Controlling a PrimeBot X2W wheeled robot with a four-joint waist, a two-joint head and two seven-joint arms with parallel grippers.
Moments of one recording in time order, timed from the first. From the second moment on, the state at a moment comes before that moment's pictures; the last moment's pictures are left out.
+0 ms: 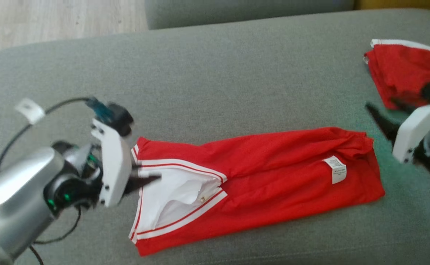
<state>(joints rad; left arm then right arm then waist) -0.73 0.70 -1.09 0.13 -1.20 -0.07 0.76 -0.82 -0.69 1.21 0.77 1.16 0.13 0.03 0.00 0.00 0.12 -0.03</state>
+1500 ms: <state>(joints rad) 0.00 0.30 -0.37 -0.01 -0.53 0.31 -0.25 -0.08 -0.29 0.04 0.38 0.48 0.13 -0.01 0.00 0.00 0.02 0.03</state>
